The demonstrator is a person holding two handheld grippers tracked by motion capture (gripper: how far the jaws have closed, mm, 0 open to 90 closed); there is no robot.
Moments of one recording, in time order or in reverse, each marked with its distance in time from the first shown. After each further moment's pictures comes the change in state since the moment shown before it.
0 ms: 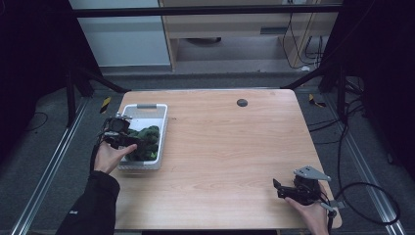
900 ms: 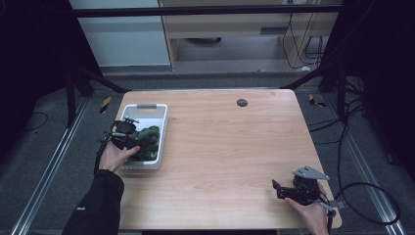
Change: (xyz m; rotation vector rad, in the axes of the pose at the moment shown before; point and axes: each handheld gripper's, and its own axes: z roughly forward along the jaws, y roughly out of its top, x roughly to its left) left arm 0.002 -0.003 0.029 0.153 -0.028 0.001; right arm 0.001 -0.001 0.002 0.021 0.012 -0.005
